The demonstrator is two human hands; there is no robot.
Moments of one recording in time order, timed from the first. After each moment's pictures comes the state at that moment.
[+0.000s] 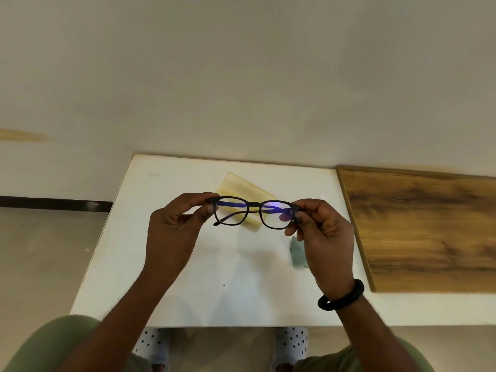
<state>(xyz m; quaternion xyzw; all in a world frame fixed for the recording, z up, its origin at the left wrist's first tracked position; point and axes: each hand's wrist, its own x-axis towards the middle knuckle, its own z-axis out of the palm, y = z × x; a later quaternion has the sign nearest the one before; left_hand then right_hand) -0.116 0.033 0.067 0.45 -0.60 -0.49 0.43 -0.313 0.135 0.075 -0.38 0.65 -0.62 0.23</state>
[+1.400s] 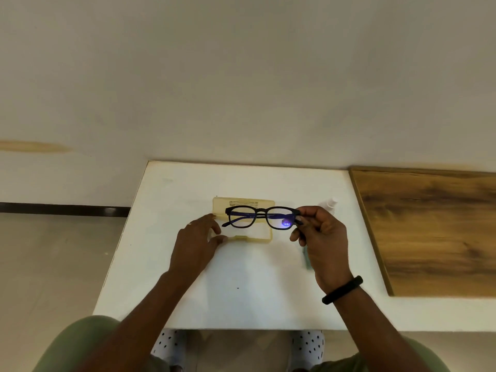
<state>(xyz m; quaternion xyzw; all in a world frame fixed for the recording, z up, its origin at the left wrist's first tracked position) -0.105 -0.006 -0.040 0.52 -0.78 -0.31 0.17 -0.313 0.119 0.045 -0.27 0.65 -0.63 0.32</state>
